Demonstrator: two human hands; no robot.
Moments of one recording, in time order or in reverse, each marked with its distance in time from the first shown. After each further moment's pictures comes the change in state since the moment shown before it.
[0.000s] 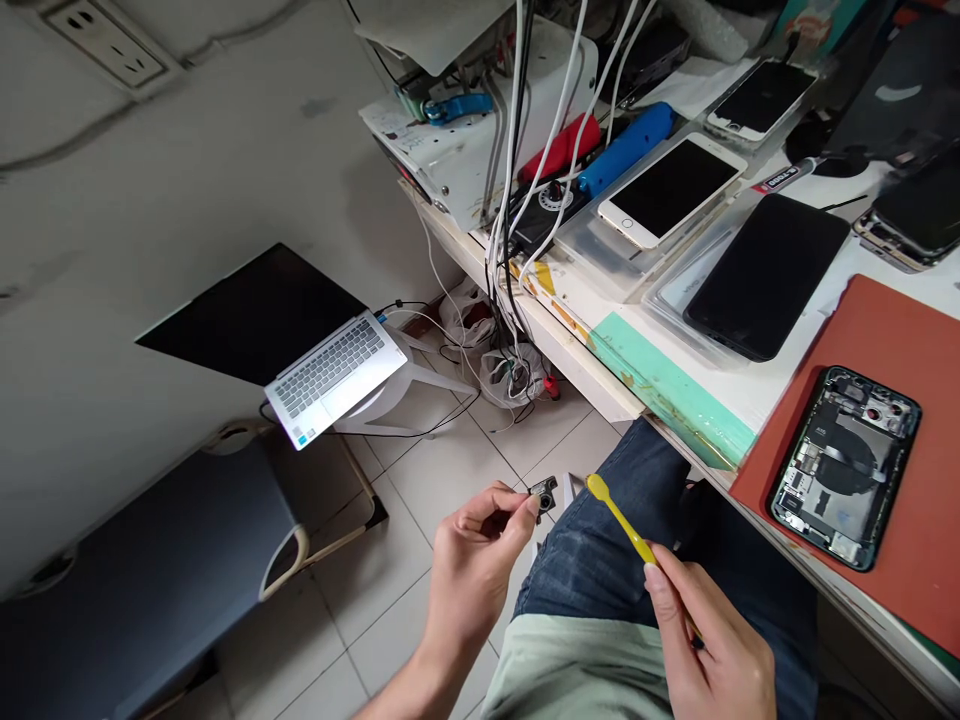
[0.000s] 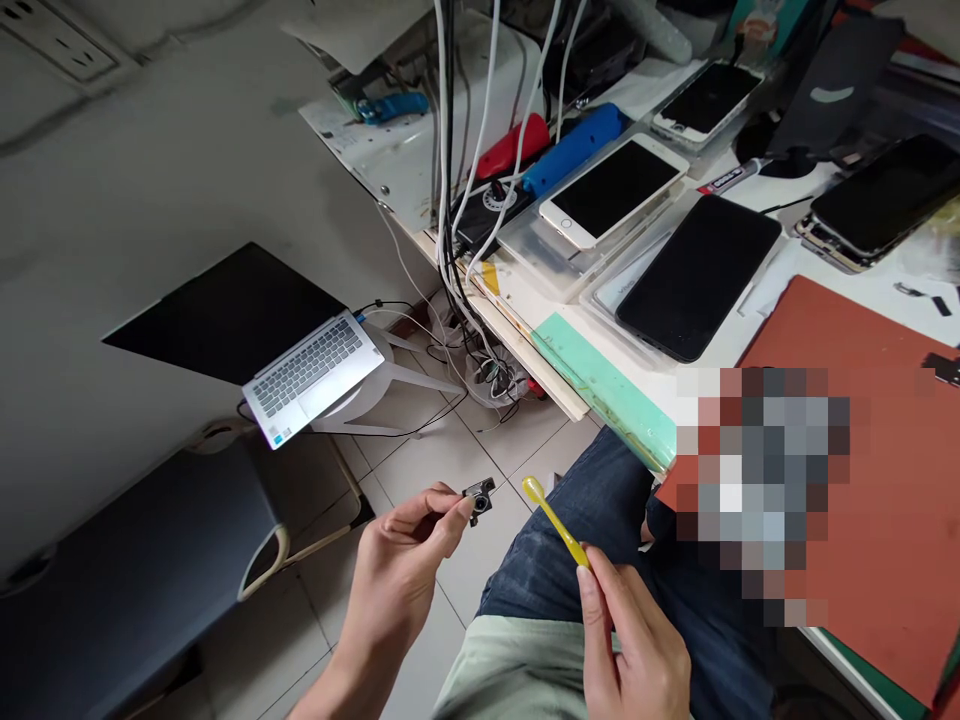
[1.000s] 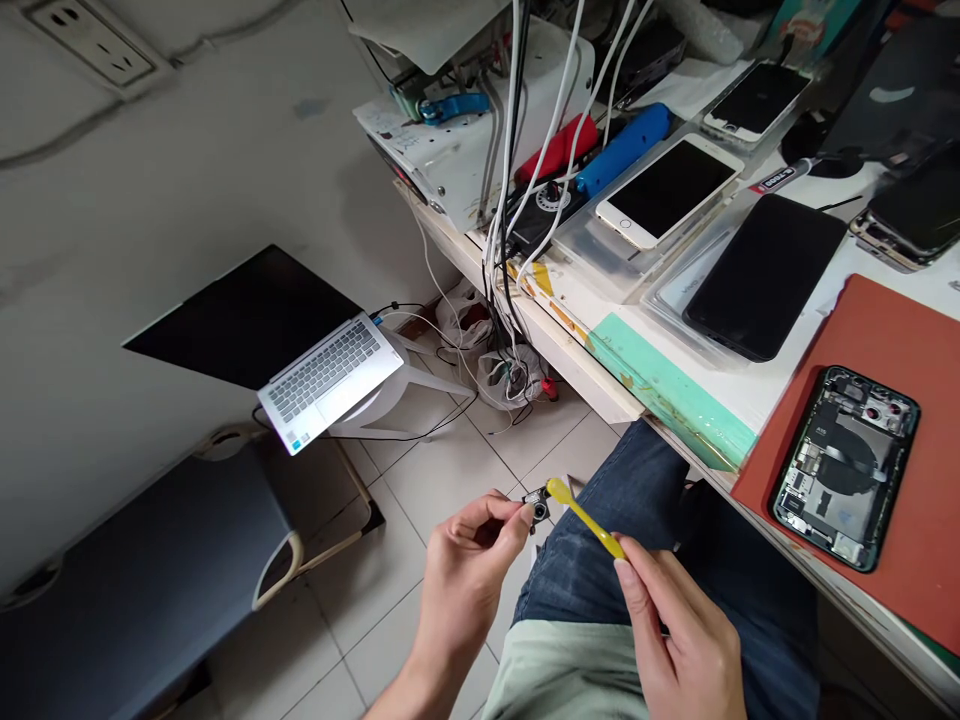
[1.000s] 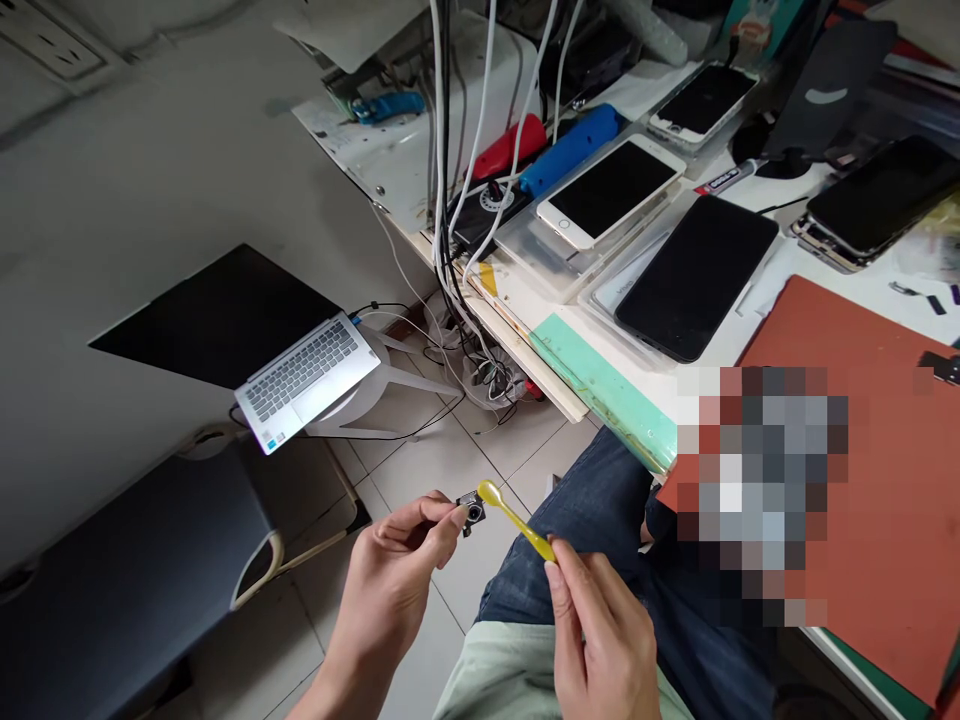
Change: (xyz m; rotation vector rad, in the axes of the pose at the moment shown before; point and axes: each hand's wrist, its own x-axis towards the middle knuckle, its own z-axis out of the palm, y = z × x) left_hand 0.001 -0.007 -0.009 -0.044 -0.020 -0.053; right_hand 0.023 -0.014 0.019 0.074 0.005 -0.109
